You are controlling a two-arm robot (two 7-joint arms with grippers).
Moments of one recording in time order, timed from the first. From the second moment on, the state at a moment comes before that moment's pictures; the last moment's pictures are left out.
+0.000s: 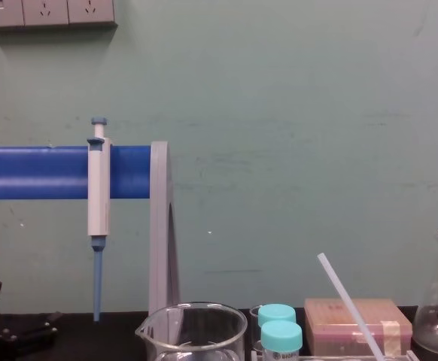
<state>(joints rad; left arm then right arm) -0.20 0.60 0.45 -1.41 -0.25 -0.12 0.03 0.20 0.60 -0.45 -1.41 0.25 -0.12 -0.03</state>
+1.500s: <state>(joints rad) -0.20 0.60 0.45 -1.41 -0.25 -0.12 0.03 0.11 0.70 -0.25 -1.72 0.71 0.17 0.34</state>
